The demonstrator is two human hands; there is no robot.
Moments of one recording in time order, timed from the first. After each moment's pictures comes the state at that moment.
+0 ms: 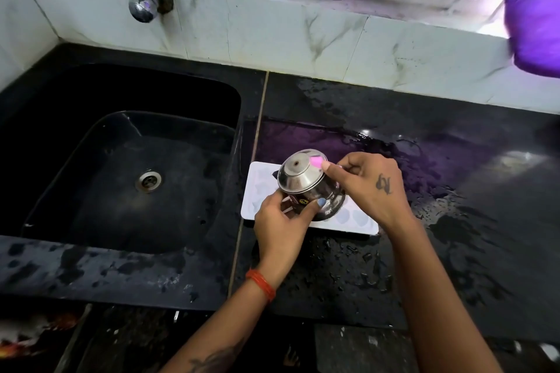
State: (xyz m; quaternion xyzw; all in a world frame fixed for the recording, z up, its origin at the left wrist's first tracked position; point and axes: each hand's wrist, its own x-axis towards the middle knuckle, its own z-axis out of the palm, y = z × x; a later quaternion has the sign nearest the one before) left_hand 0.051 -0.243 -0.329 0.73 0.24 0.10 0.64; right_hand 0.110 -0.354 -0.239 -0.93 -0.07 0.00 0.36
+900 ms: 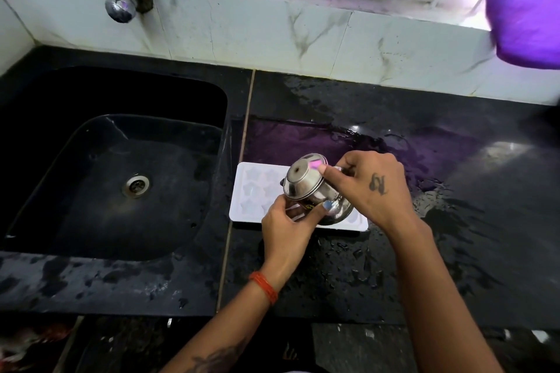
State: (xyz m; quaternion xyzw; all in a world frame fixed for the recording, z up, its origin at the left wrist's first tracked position) left_hand 0.053 -0.266 -0.326 0.67 0.23 0.05 0.70; right_hand 0.107 -0.367 -0.232 -0.97 -0.09 -0.04 0.23
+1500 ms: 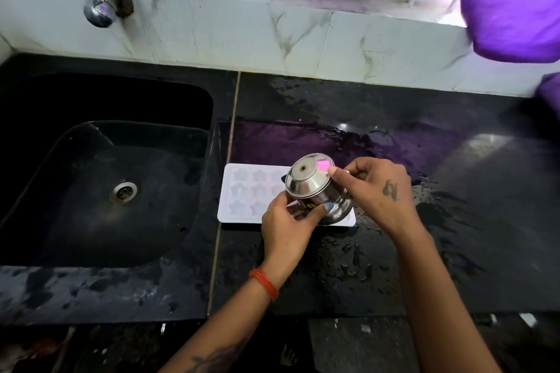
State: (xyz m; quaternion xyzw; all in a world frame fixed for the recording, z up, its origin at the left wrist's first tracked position) left_hand 0.056 -0.278 -0.323 0.73 0.20 0.03 0.66; right_hand 0.096 -0.396 -0.237 -0.94 -0.01 -0.04 0.34
